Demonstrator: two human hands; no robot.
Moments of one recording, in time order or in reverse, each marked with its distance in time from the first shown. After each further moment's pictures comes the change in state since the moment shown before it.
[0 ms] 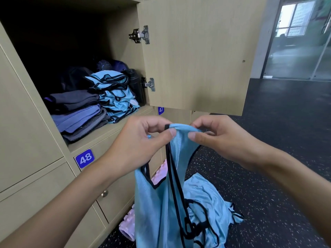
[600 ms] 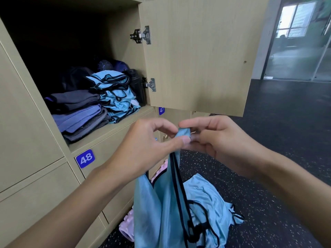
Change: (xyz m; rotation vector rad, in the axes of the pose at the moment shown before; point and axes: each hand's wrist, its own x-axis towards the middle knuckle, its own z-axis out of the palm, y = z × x) left_hand 0.000 -0.004 0.006 0.201 0.073 -0.036; right_hand 0.001 -0.008 0.017 0.627 0.026 0.118
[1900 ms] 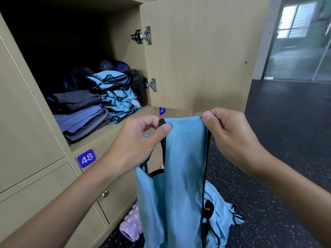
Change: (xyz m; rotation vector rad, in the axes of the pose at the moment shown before) left_hand 0.005 -0.016 -0.008 -0.212 0.001 -0.023; right_hand 0.002 0.005 -0.015 -0.744 0.337 -0.401
